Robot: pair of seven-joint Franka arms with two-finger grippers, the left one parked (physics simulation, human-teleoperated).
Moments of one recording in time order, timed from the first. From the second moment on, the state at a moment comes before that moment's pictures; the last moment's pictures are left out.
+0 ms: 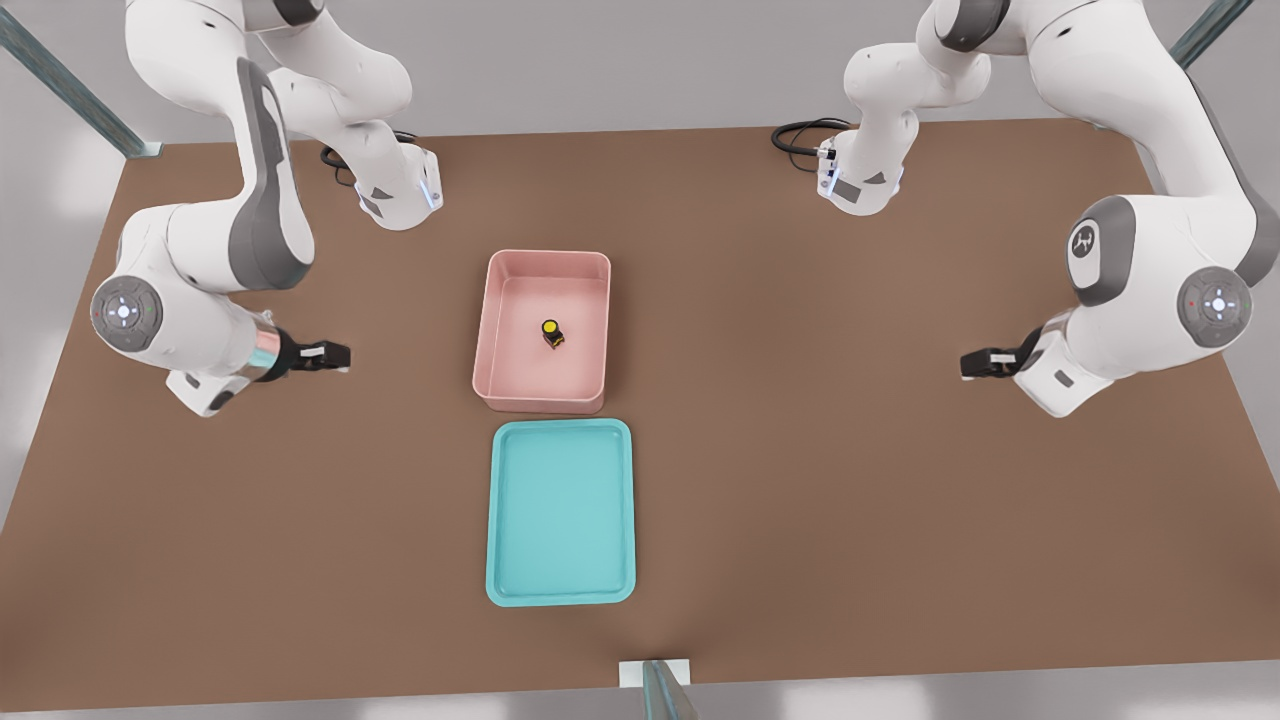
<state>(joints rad) 0.17 0.13 -0.11 -1.68 0.07 1.62 0.00</state>
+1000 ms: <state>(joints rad) 0.84 0.21 -0.05 -2.01 0.08 2.02 0.75</state>
